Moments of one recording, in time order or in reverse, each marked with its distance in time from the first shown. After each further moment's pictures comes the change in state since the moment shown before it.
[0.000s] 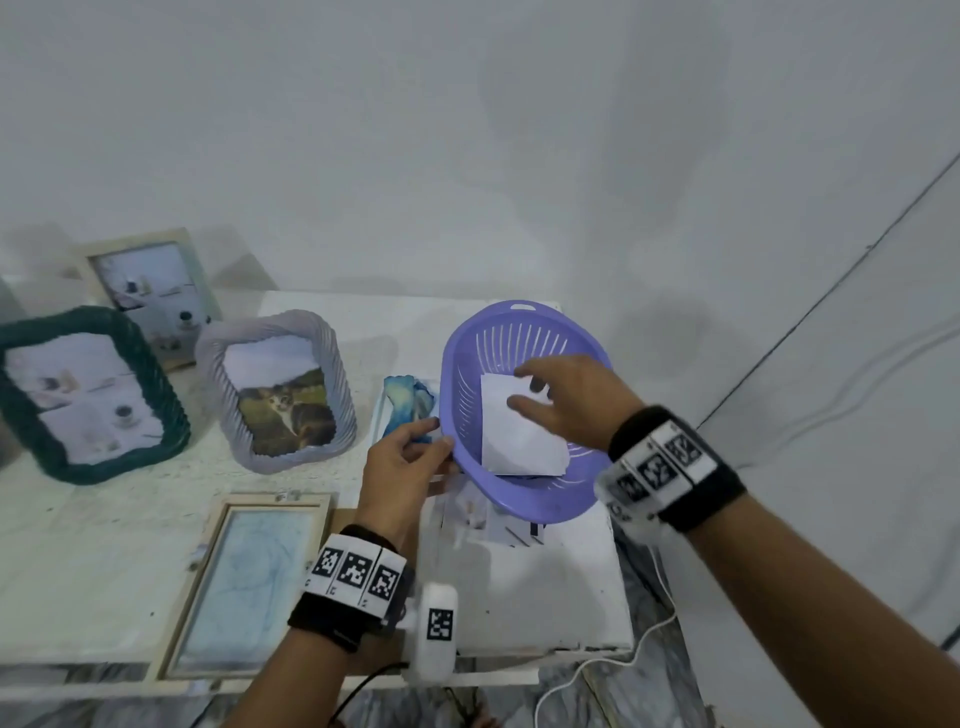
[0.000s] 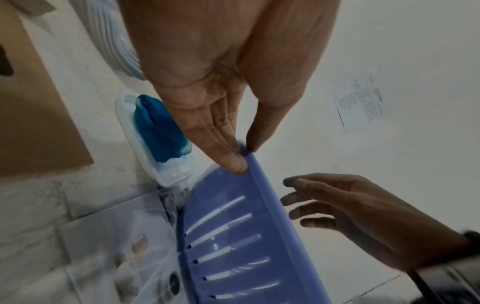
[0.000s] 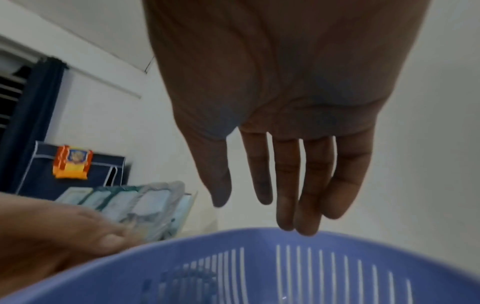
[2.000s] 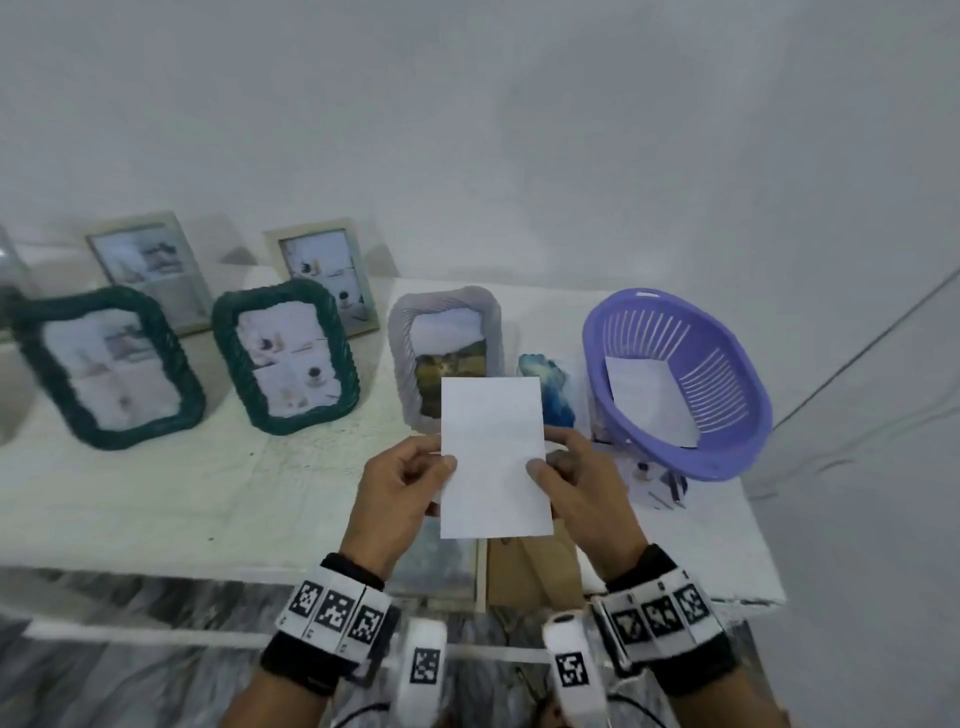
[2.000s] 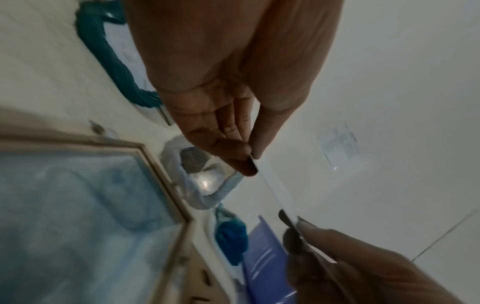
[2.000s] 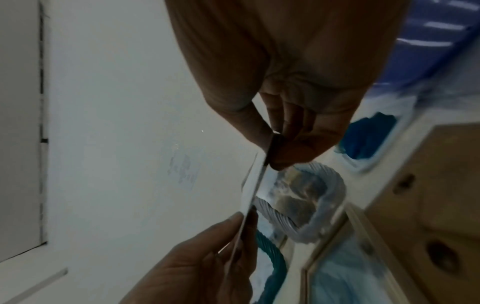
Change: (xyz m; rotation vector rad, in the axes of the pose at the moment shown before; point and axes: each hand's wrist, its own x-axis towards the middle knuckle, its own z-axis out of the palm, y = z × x) left_hand -0.057 0.009 -0.190 0.124 -0.059 0.178; right_hand -0.060 -0.184 0.126 1.029 0.246 0.211
